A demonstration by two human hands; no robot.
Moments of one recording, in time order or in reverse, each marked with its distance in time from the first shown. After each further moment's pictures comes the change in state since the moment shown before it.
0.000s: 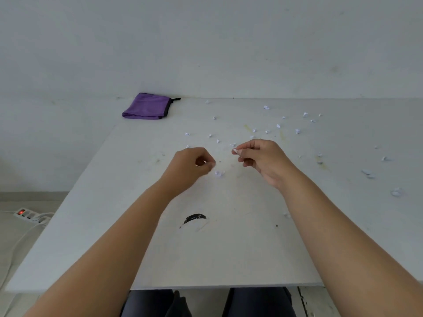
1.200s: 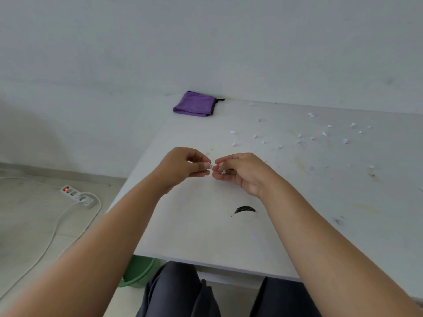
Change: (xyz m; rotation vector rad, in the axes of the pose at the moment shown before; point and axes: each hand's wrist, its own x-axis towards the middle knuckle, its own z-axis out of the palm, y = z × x) left_hand -0.062 -0.046 -0.088 -0.459 0.024 -0.310; right_hand -0.023 -0.006 0.136 0.177 -0.274 0.266
